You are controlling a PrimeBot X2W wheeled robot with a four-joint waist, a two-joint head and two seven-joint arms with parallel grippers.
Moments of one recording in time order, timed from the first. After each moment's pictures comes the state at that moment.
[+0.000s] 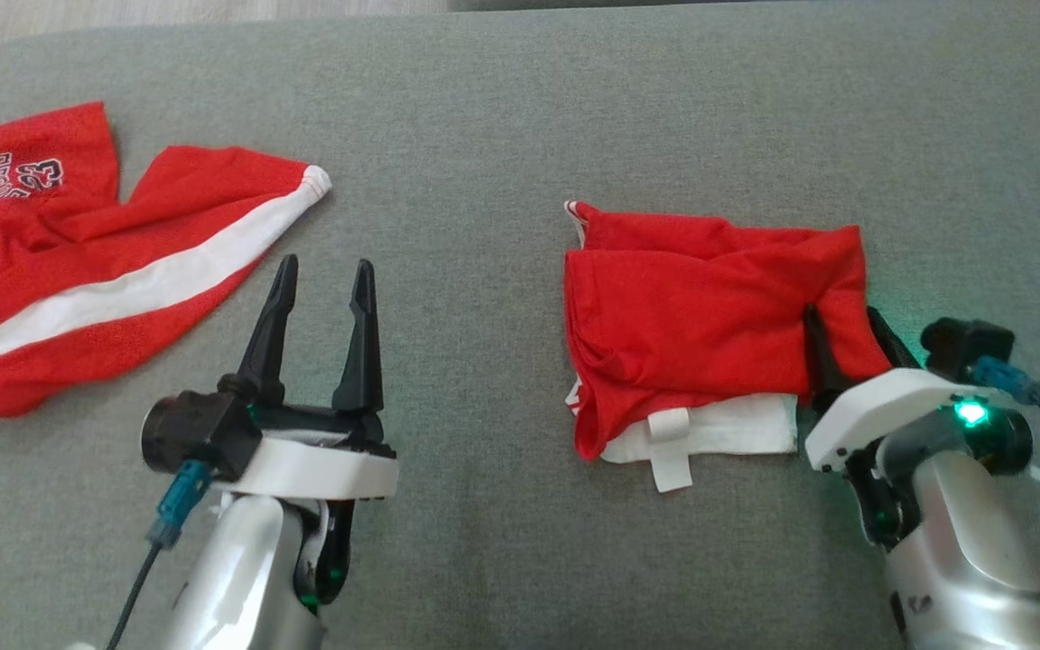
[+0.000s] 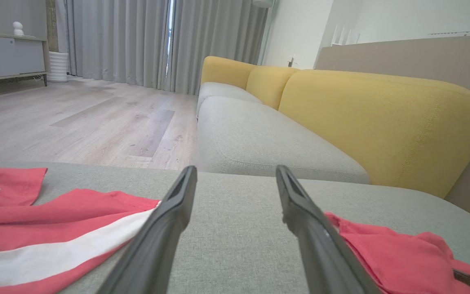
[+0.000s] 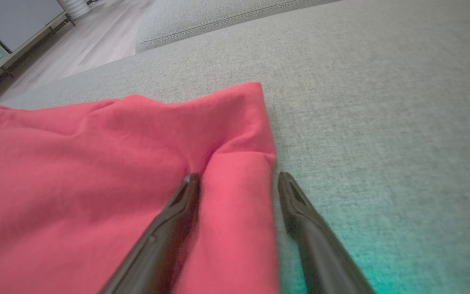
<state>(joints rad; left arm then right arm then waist) -0.26 0.05 -0.26 0.23 -0.30 -0.06 -0.26 -0.36 -0.06 -0.01 0.65 0.23 0.12 -0.02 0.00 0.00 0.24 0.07</state>
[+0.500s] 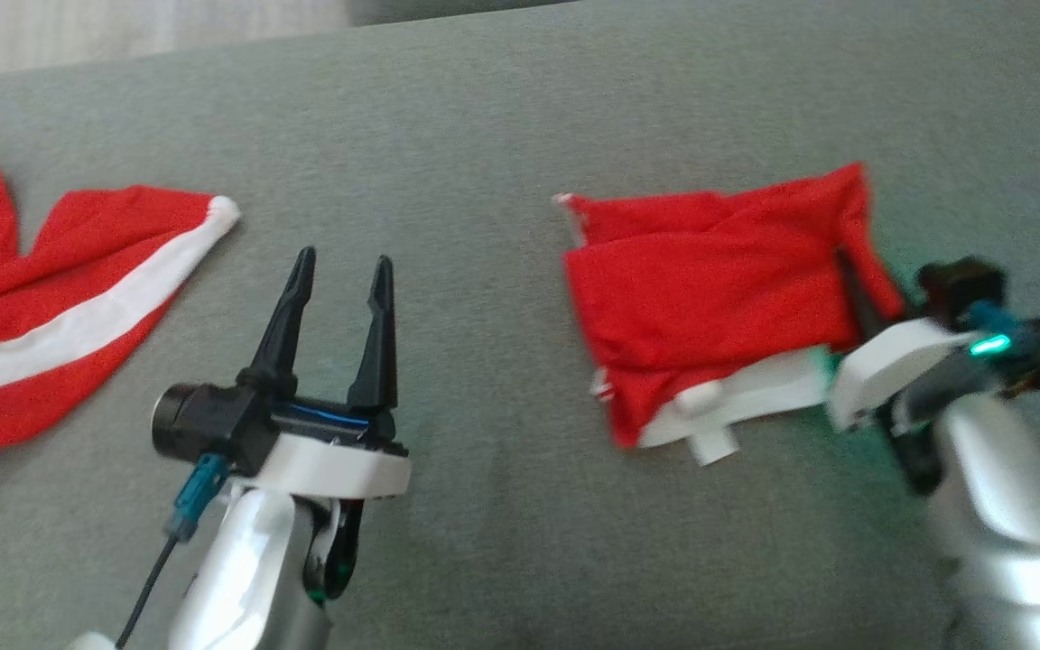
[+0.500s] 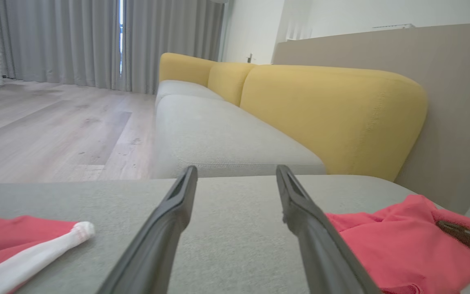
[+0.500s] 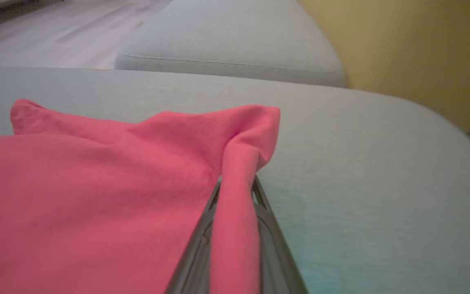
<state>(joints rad) -0.27 0.05 -0.28 0.23 -0.26 -0.07 -0.26 -0.44 -0.15 0.09 0.62 0.05 0.12 -0.05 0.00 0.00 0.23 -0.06</state>
